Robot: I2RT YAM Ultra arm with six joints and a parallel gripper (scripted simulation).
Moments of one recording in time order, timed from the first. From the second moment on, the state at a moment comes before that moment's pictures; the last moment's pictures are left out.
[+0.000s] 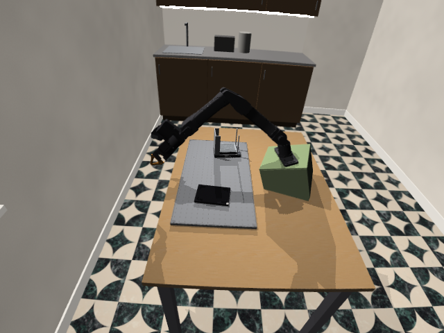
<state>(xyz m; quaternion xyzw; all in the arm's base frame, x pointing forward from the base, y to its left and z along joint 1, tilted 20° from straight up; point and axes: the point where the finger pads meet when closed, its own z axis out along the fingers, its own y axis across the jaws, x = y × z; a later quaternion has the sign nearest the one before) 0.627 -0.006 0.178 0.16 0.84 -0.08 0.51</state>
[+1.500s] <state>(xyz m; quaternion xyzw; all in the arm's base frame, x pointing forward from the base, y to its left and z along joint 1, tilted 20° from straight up) 0.568 -0.099 0.168 0.10 0.90 -0.14 0.40</state>
